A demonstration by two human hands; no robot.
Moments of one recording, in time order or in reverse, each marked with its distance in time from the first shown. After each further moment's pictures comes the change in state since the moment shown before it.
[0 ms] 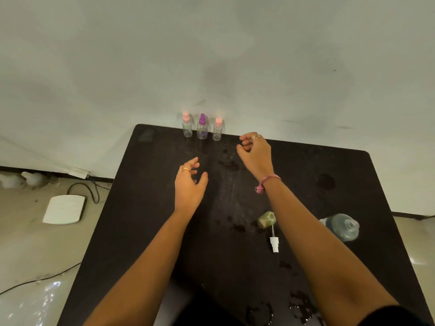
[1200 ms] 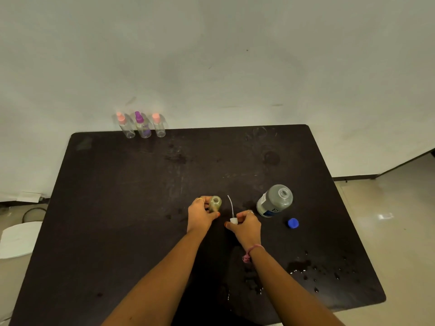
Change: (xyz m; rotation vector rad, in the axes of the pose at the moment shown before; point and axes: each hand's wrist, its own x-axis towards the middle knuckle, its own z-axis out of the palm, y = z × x) left_hand -0.098 -0.019 0.153 0.307 -0.441 -0.232; right_hand -0.192 0.146 -0.061 0.018 -0.055 0.748
